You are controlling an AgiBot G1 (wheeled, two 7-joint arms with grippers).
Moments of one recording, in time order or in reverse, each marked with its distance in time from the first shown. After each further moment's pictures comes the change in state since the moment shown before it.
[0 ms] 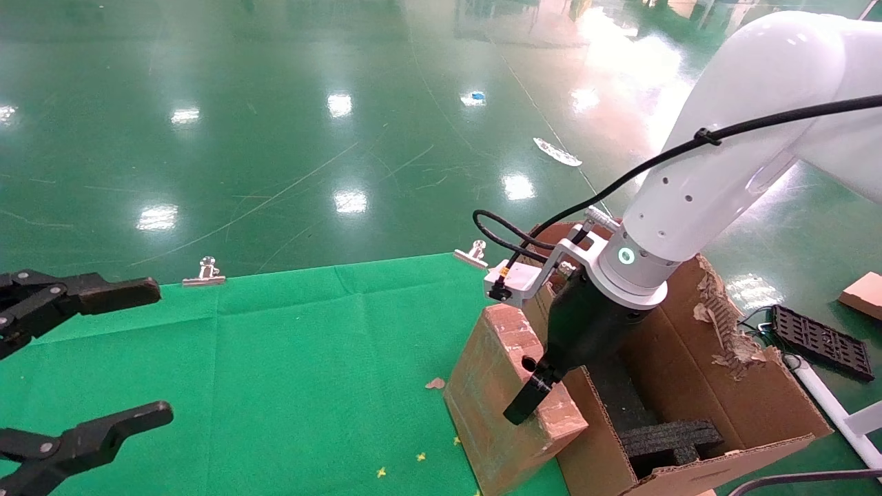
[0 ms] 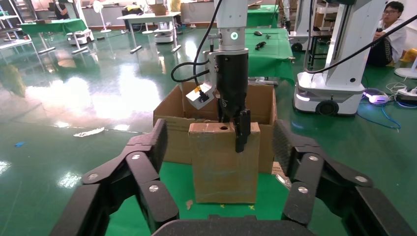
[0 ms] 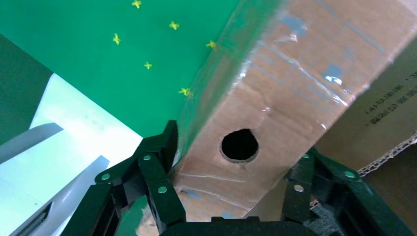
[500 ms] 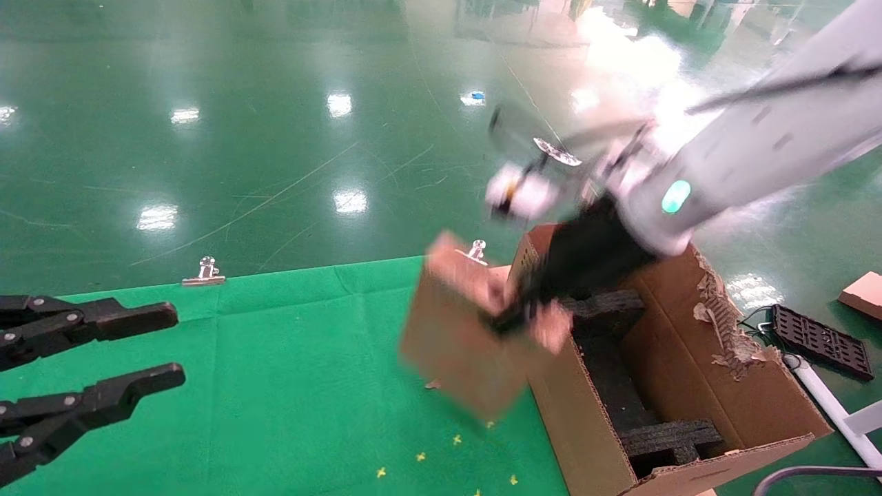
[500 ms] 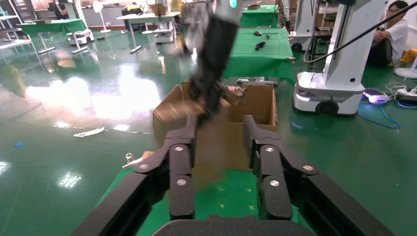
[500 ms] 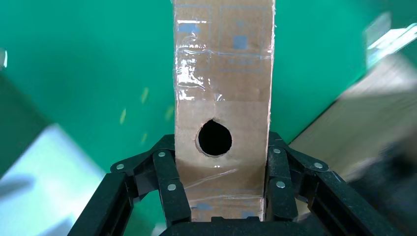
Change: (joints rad) left arm 0.000 0.000 0.001 0.000 -0.001 0.000 0.000; right arm 0.117 0.158 0.130 0.034 0.063 0.119 -0.170
